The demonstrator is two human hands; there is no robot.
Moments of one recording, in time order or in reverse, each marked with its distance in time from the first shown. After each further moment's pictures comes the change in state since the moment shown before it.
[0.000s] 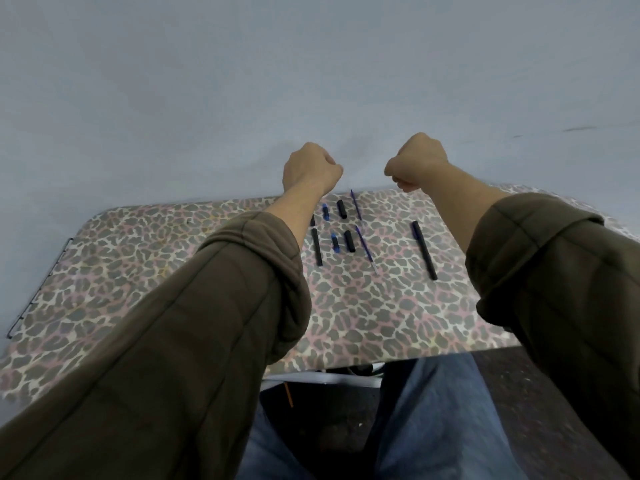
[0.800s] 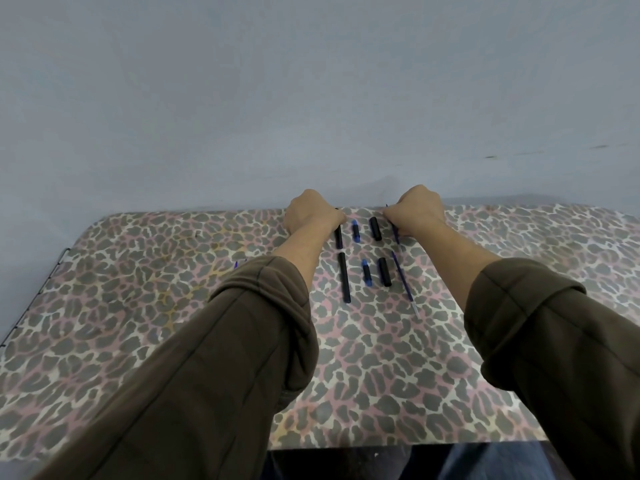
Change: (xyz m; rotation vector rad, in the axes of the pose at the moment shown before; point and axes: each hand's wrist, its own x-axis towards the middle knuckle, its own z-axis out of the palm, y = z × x) left_hand 0.056 -0.082 0.044 0.073 -0.090 -0.335; right_hand 0.058 0.007 0.126 -0.009 -0.084 0.033
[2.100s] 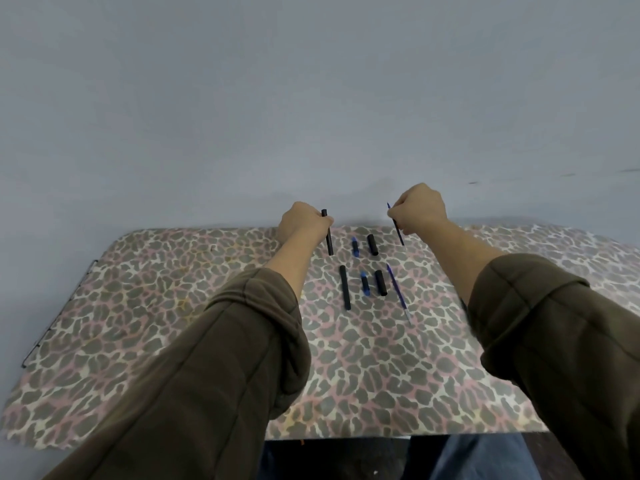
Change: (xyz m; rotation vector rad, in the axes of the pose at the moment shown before) left_hand -0.024 -0.005 -0.043 -0.134 -0.004 0.039; right_hand -0.023 -0.026 -0.056 -0.001 0.019 -0.070
